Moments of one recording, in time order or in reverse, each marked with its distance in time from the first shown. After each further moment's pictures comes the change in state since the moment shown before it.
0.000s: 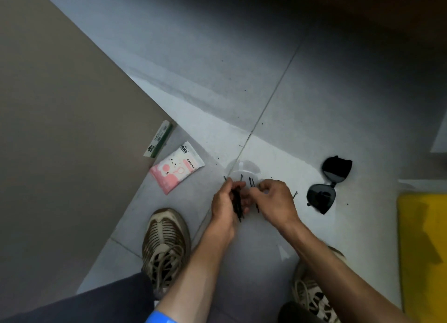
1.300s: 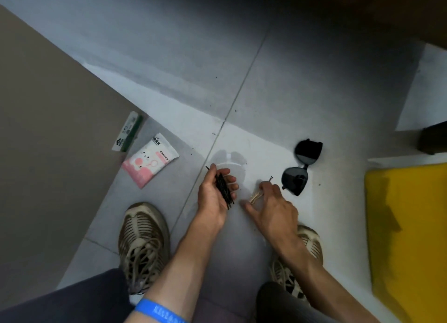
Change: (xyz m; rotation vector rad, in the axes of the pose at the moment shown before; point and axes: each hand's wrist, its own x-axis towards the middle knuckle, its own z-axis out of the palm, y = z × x) left_hand -0.006 -0.011 0.022 -0.065 -0.046 -0.006; right_hand -0.037 0.066 -0.017 -0.548 0.160 -0.057
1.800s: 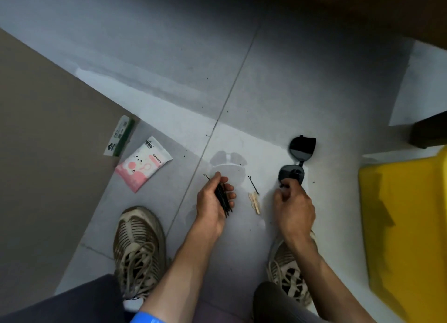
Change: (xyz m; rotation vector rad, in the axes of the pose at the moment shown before) left_hand -0.002 -0.017 -0.002 0.113 0.031 -0.008; right_hand 0.008 0.037 -0.010 0.270 0.336 0.282
